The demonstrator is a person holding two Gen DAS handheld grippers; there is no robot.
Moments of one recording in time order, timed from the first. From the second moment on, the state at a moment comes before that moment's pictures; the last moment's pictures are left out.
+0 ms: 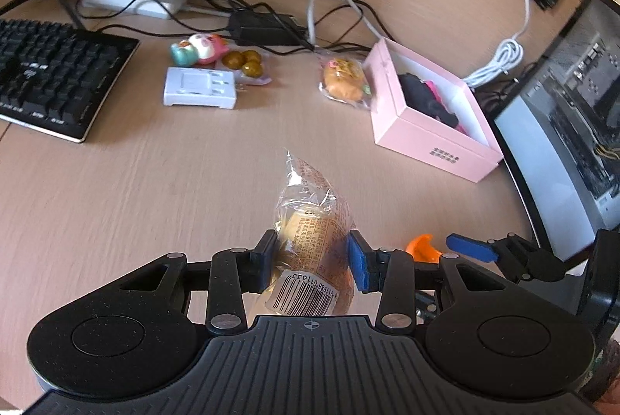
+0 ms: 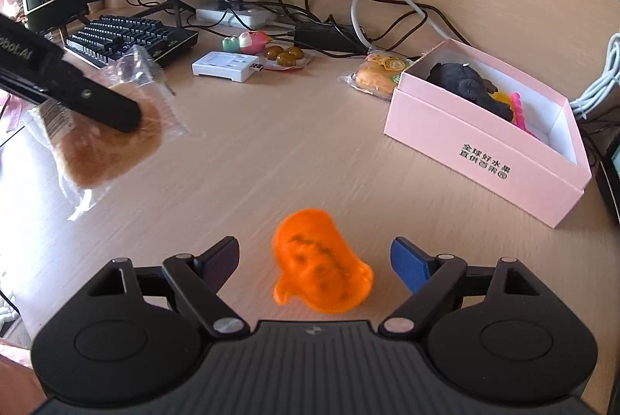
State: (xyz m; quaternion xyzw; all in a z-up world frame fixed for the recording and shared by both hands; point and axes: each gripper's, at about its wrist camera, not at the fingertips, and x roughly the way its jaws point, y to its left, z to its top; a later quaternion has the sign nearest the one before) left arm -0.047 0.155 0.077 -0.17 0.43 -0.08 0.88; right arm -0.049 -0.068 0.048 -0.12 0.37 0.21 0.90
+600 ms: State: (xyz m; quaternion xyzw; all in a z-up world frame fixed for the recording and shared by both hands) left arm -0.042 0.142 0.072 -0.13 0.45 -0.13 0.87; right arm -0.040 -0.064 0.041 -0.06 0.41 0.16 0.90
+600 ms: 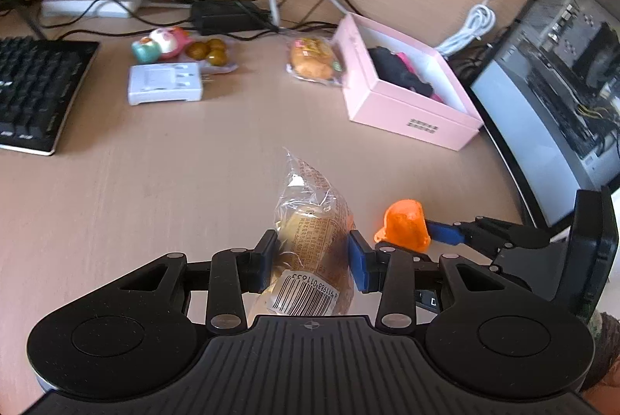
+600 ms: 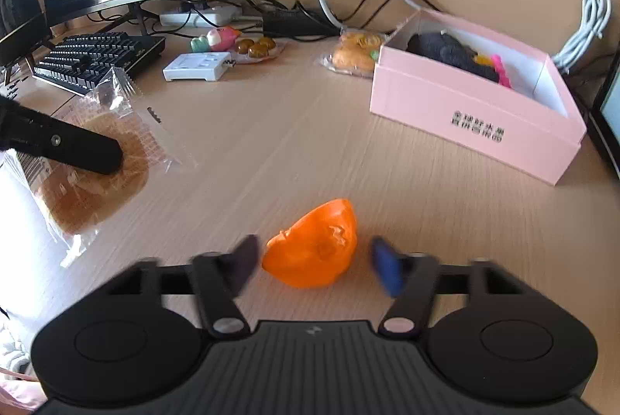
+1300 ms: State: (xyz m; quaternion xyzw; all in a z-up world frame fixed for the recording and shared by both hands) left arm 0.074 0.015 0.187 -0.11 0.34 -0.22 0.91; right arm -0.099 -0.180 0.146 -0.06 0.32 0.07 0.94
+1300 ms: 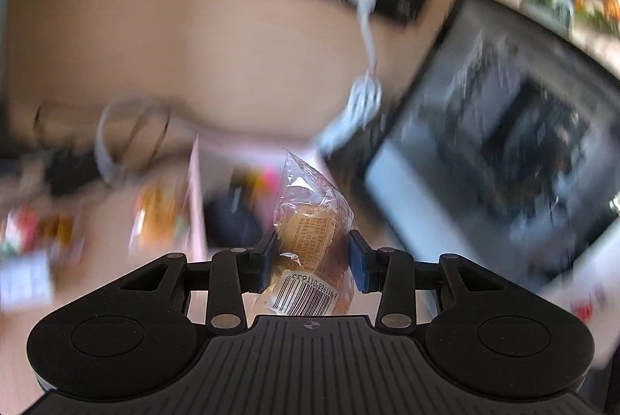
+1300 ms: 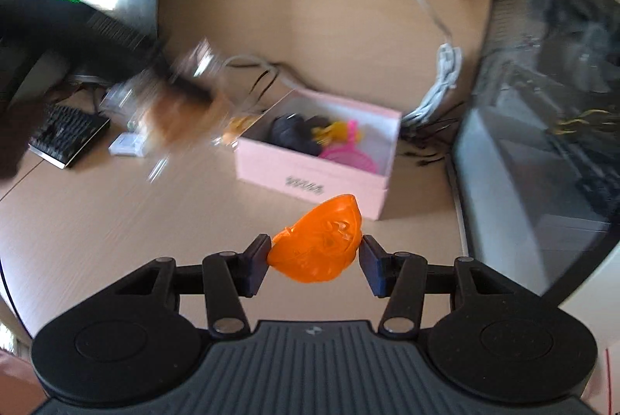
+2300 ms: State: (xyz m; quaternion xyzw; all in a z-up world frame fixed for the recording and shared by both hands) left arm 0.006 0.093 0.075 -0.19 0.40 -0.08 0.90; right arm 0.025 -0.210 0.172 0.00 0.30 0.08 0.95
